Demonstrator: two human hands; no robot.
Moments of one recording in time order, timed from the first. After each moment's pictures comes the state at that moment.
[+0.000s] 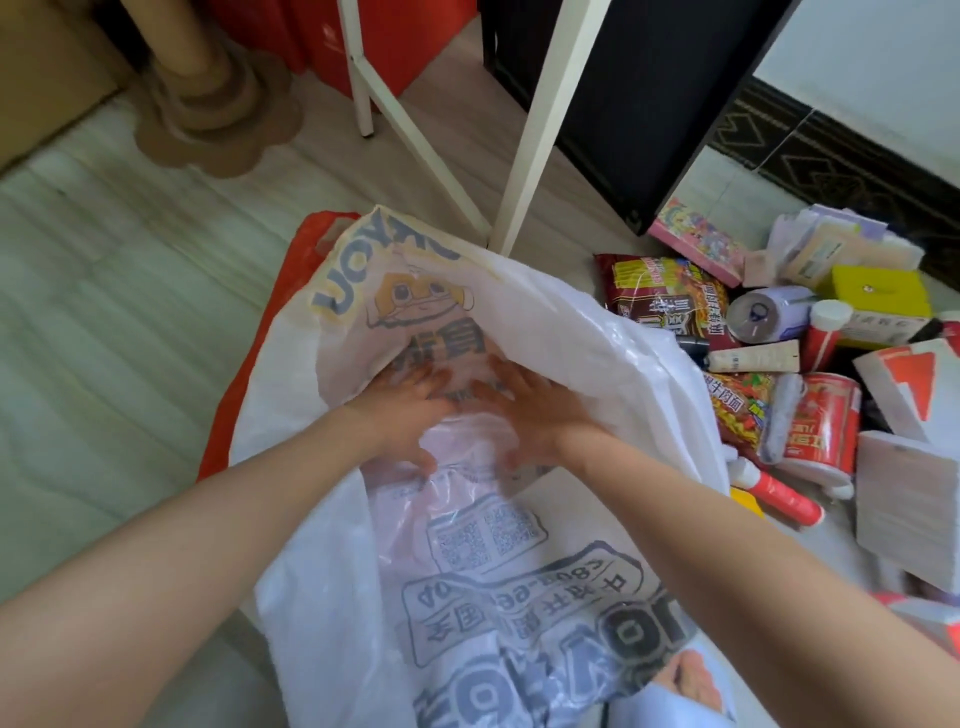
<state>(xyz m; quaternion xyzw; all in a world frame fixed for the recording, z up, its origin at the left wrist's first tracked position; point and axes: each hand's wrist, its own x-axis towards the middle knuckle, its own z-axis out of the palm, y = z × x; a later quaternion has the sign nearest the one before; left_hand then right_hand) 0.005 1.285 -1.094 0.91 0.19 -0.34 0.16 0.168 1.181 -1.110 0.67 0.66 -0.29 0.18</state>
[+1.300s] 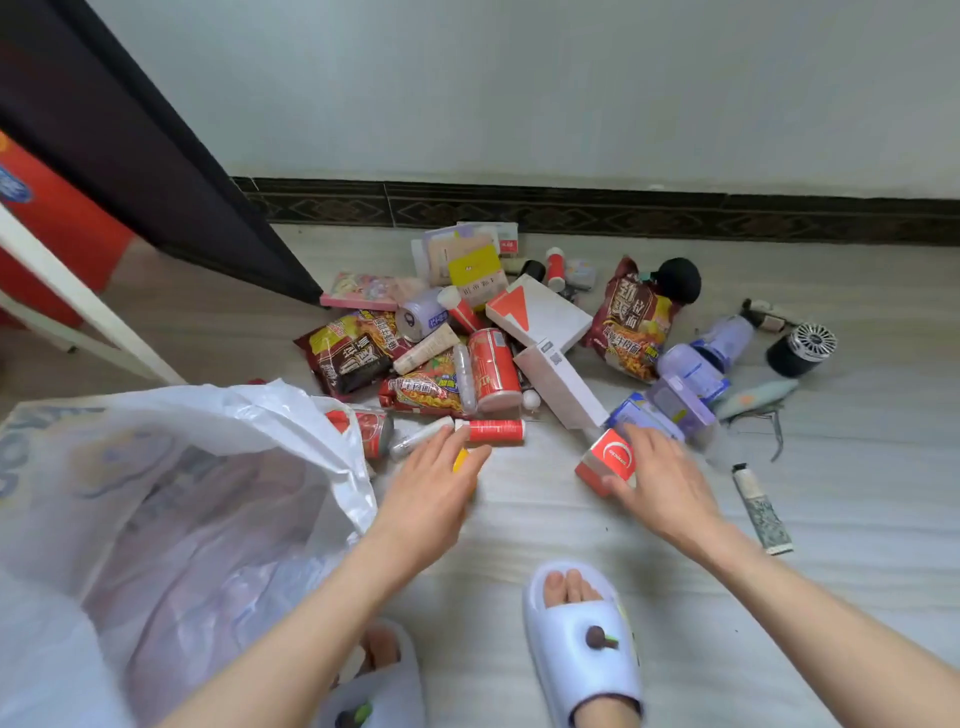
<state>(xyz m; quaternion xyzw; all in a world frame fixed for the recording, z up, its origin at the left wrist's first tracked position) 0.176 1.016 -1.016 0.99 0.02 -0.07 0.09 0.304 0.792 -1.019 0.96 0.20 -0.20 -0.07</state>
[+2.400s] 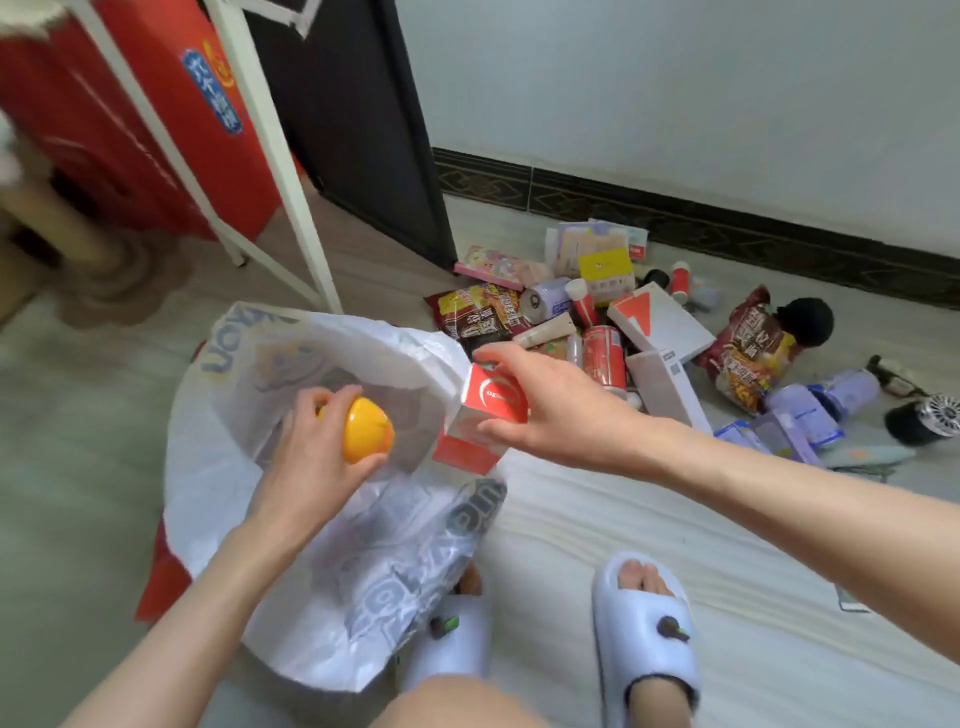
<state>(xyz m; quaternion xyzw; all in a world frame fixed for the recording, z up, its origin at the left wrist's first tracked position) 0.027 1.133 -0.944 0.90 0.38 0.04 0.22 0.218 0.979 -0.874 0.77 0.54 -0.26 -0.21</state>
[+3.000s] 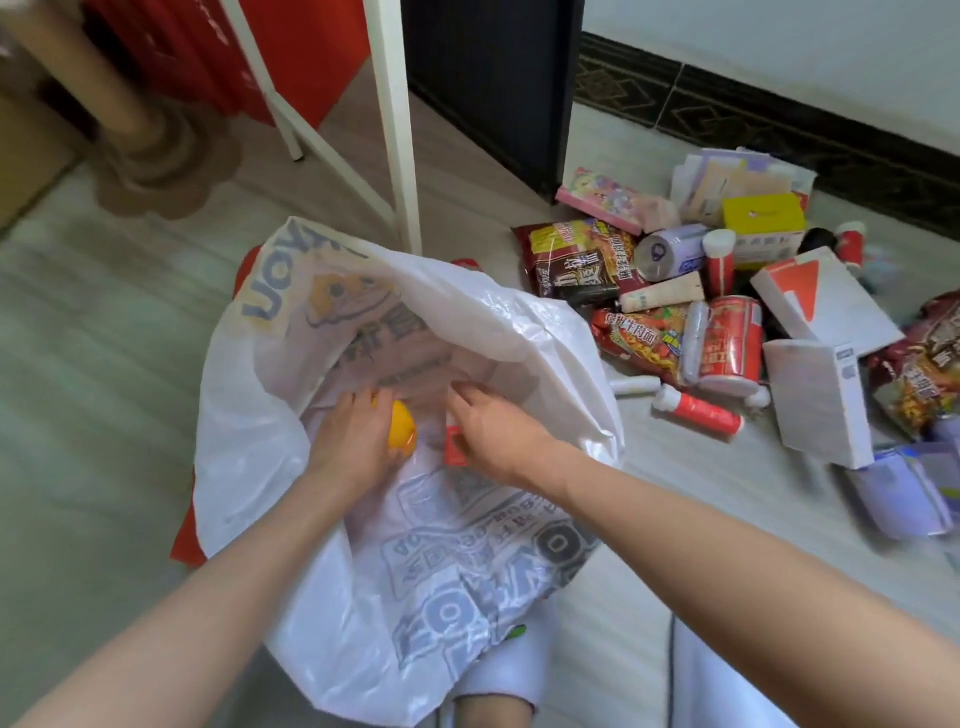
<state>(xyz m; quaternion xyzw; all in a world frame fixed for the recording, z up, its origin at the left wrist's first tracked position) 0.002 1.192 -1.054 0.89 0.39 -0.19 0.11 0.146 1.099 -1.057 0.71 0.63 -0.32 -0.05</state>
